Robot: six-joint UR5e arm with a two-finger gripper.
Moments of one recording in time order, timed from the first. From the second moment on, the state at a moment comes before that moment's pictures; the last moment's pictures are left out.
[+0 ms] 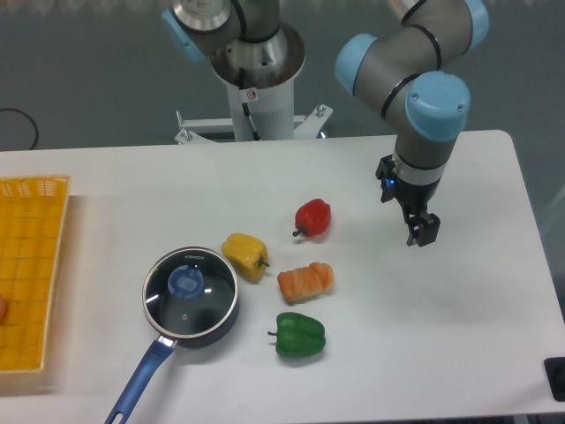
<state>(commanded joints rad) 2.72 -1.88 -1.62 -1.17 1.58 1.84</state>
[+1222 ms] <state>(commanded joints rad) 2.61 -1.82 -1.64 -1.19 1.57 1.62</state>
